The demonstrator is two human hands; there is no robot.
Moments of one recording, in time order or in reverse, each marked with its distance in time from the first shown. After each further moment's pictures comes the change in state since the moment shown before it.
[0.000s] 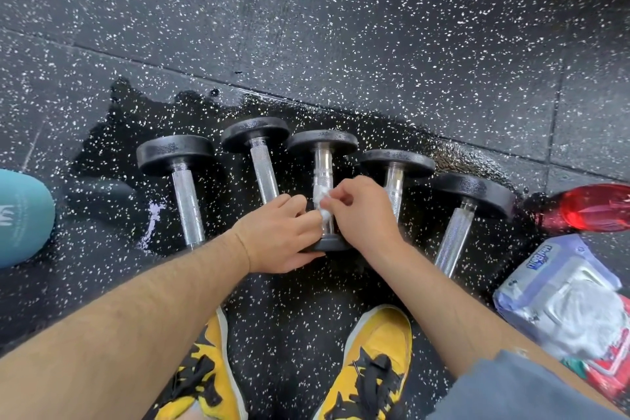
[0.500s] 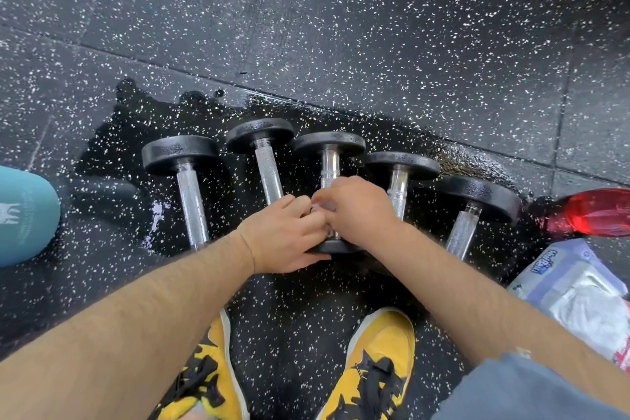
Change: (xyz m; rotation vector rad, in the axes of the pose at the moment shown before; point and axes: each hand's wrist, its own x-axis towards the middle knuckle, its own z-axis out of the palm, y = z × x) left_hand 0.000 0.002 0.006 0.014 0.057 -0.036; right_hand 0.017 -0.015 -0.003 -0.528 -0.264 -0.352
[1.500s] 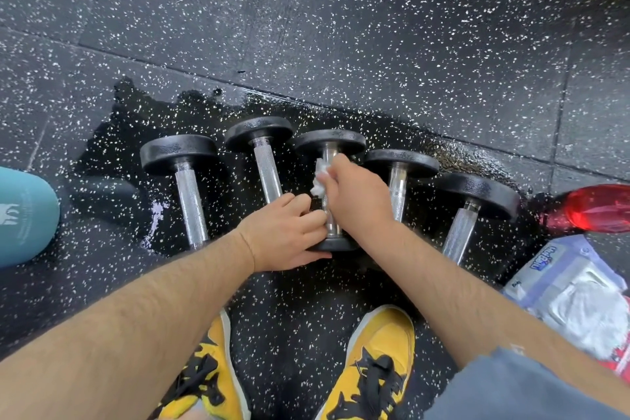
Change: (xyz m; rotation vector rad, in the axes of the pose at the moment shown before) left_hand 0.000 0.001 0.001 0.006 0.000 0.013; right_hand 0.006 -0.001 0.005 0.148 0.299 0.213
